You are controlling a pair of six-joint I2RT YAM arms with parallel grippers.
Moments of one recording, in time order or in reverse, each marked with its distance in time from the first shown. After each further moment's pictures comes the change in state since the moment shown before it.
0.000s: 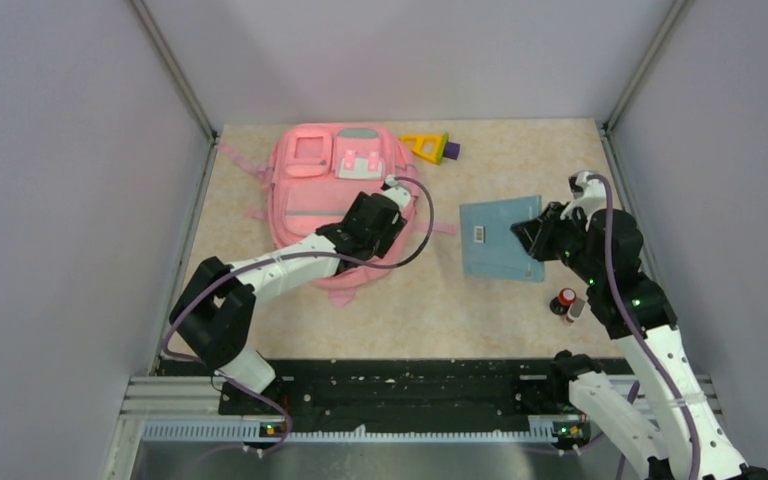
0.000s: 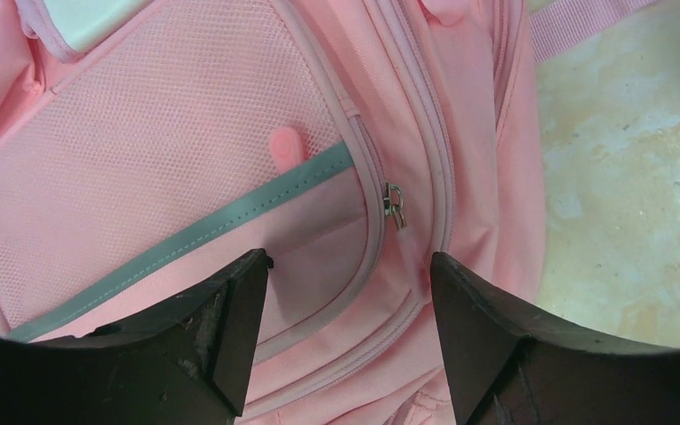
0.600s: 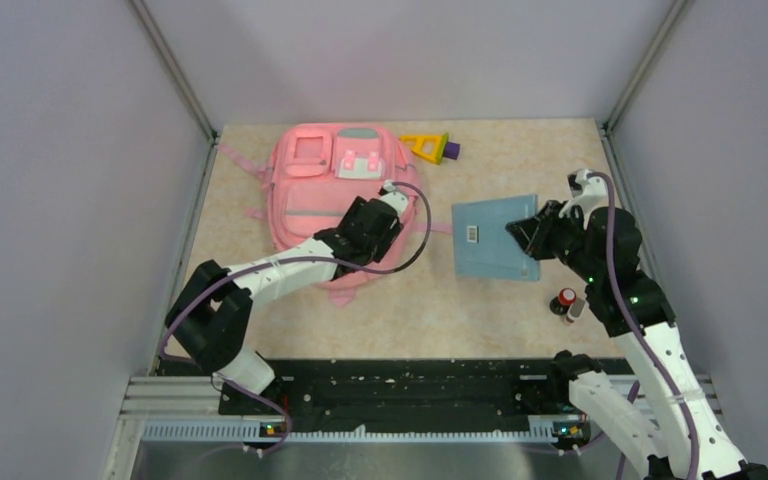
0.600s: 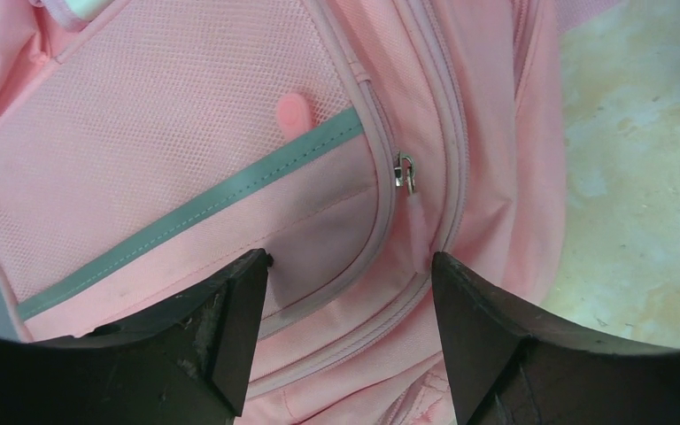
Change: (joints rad) left arm 0.003 -0.035 -0.047 -0.006 0.011 -0.001; right arm 0.000 0.010 -0.002 0.021 -0.041 0.051
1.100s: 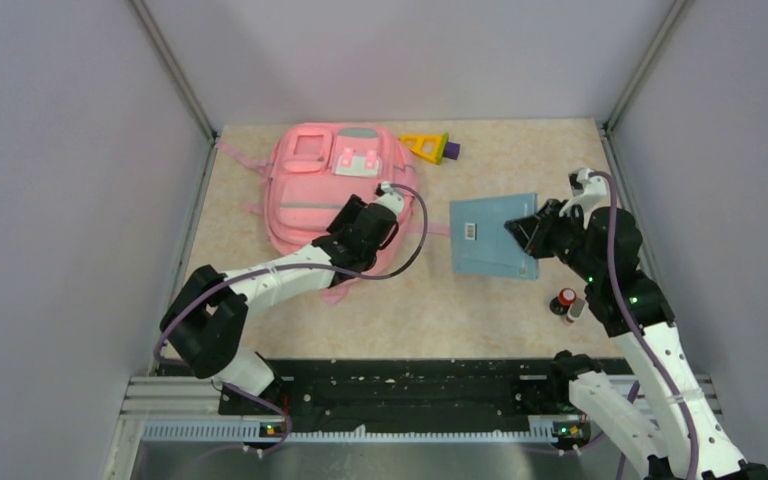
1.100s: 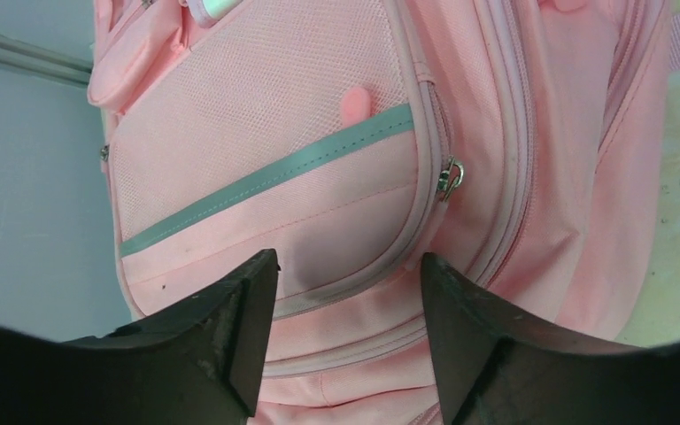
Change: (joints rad) left arm -0.022 -0.034 -0.050 0.090 -0.246 0.097; right arm 0.000 0.000 -0.007 0.029 -0.011 0.018
